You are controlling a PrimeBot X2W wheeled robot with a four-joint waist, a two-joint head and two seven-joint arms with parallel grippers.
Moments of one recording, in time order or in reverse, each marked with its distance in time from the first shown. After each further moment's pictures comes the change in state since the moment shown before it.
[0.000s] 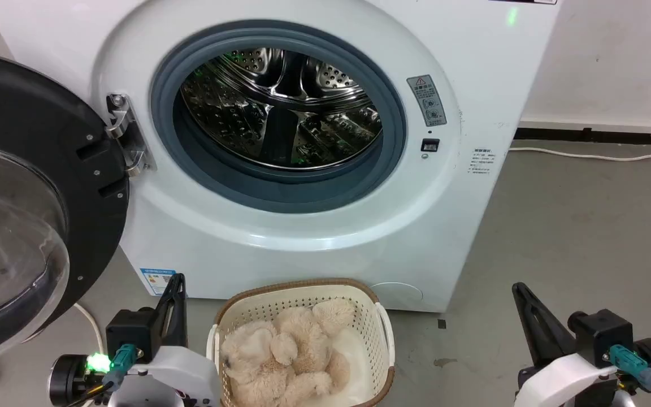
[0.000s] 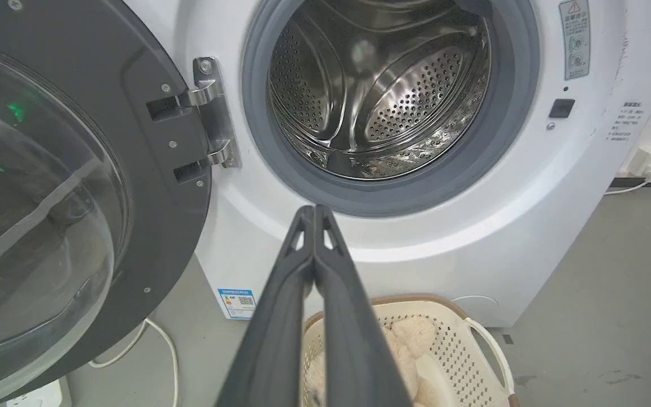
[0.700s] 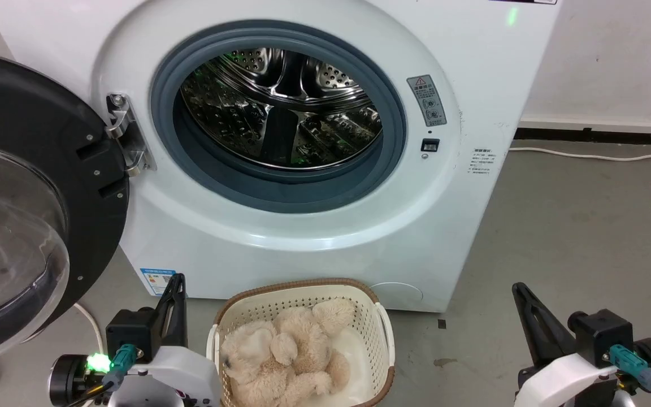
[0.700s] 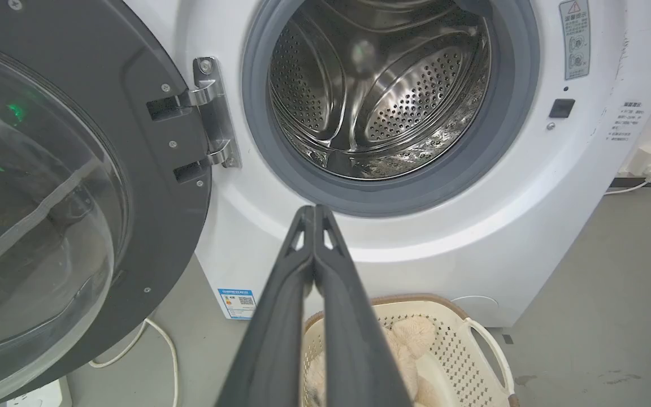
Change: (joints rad) left arm 0.000 0.000 0.000 0.000 0.000 0.000 0.000; right arm 0.000 0.000 0.000 0.000 0.000 0.000 0.000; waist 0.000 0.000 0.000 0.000
